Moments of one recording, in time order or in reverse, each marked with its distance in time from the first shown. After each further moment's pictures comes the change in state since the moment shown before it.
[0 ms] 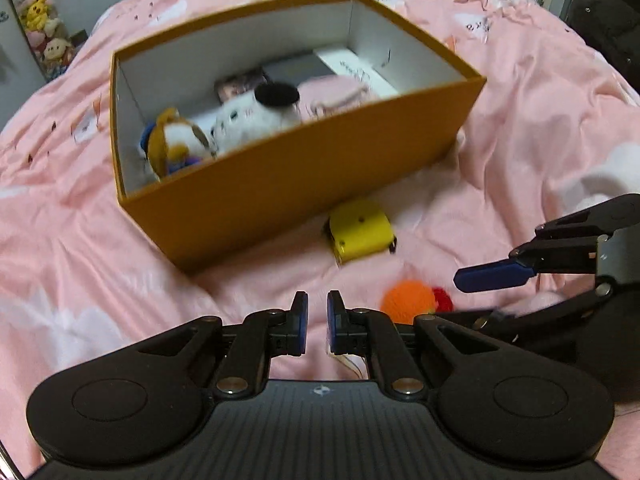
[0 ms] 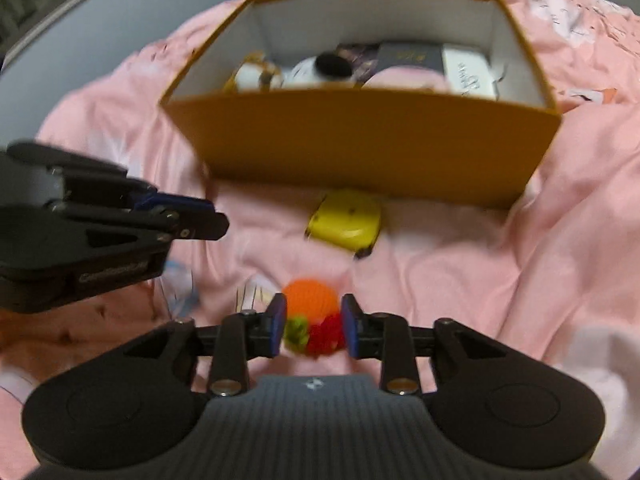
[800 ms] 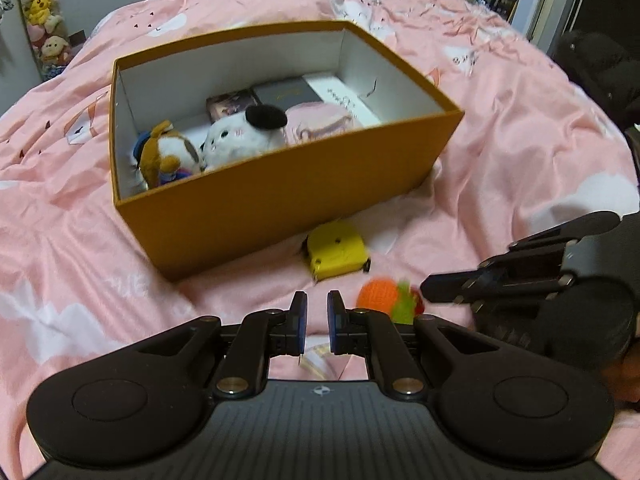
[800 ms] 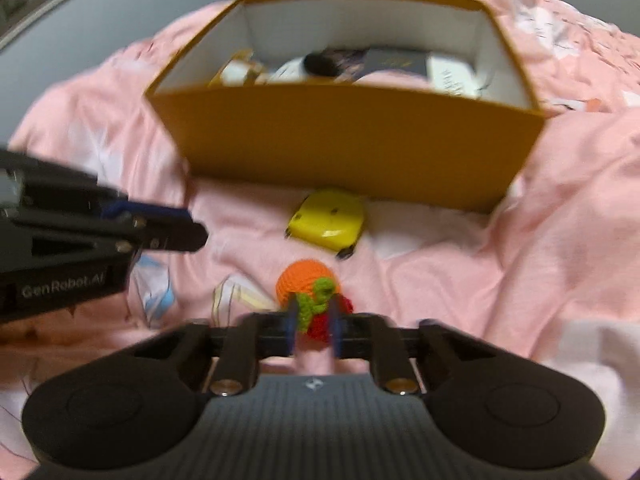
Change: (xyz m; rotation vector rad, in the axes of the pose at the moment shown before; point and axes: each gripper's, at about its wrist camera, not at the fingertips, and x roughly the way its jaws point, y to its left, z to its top) left arm -0.015 0.008 -0.002 -0.064 -0.093 -0.081; right arm -0.013 -0.017 0.001 0.053 -0.077 -0.088
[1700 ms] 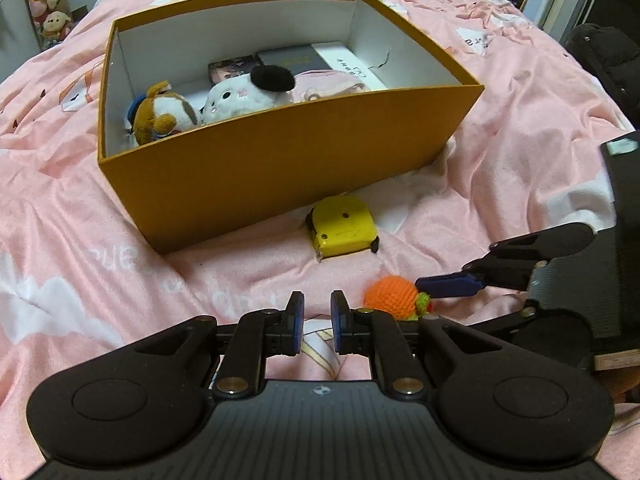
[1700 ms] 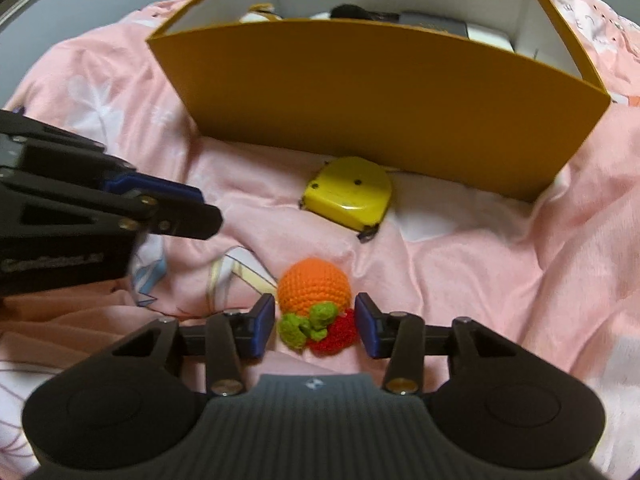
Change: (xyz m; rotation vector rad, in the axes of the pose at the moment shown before) left arm 0.021 0.005 -0.010 -0.031 0.065 -0.008; right arm 0.046 0.014 -0.012 -0.116 0.111 0.045
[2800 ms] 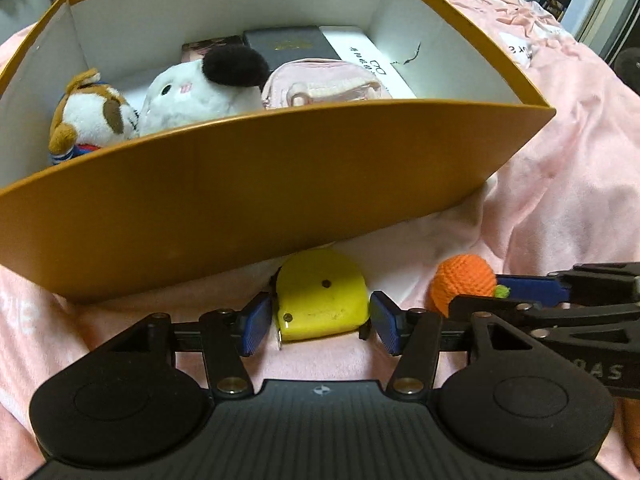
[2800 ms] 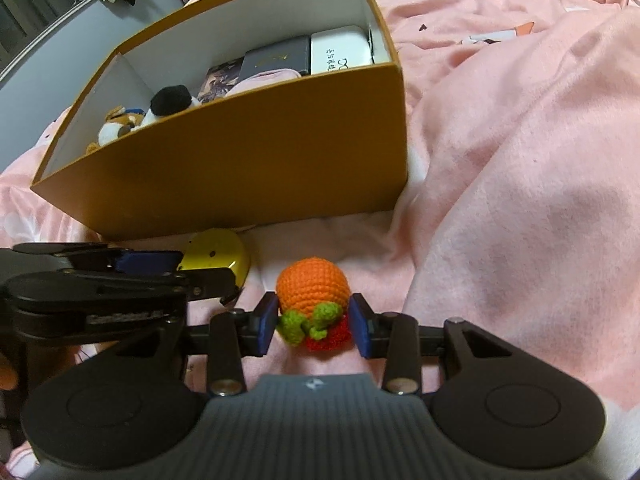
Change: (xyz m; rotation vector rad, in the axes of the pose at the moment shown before) left arm 0.083 -0.016 0.040 -0.110 0.021 0.042; right arm -0.018 -0.099 0.010 0.320 -0.108 -0.004
